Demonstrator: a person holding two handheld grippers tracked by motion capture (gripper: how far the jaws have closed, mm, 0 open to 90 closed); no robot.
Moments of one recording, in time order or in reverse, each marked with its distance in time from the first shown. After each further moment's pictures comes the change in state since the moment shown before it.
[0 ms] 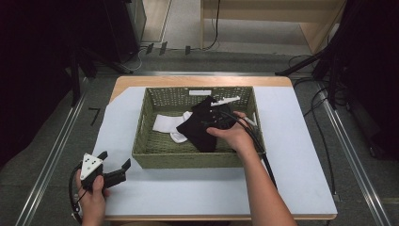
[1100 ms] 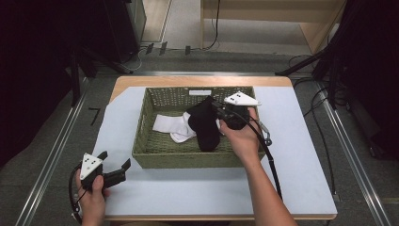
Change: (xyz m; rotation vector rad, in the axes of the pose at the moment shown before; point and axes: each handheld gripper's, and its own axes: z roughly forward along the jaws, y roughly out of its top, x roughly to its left) left arm 0.001 0.000 0.000 0.004 -0.003 -0.002; right arm 0.005 0.003 -0.061 -0.422 -0.030 -0.055
